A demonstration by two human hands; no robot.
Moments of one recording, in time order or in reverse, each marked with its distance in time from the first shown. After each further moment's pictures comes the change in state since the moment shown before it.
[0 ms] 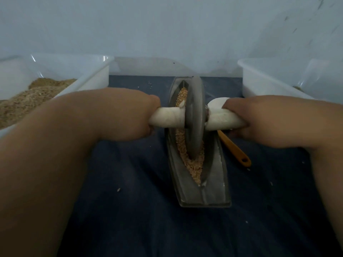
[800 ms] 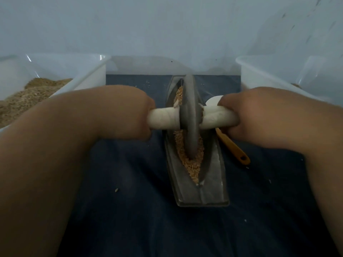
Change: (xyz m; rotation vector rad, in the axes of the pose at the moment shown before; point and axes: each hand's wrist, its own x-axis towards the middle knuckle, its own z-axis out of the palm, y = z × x) left_hand 0.001 0.006 -0.003 0.034 -0.044 -0.063; right_hand -0.001 -0.014 0.004 -0.108 0.188 0.011
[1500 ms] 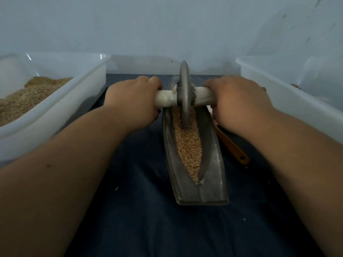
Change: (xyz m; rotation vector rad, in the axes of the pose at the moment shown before) left_hand 0.037 0.006 0.029 -0.057 0.415 -0.149; right_hand 0.042 -0.003 0.032 -0.035 0.268 0.082
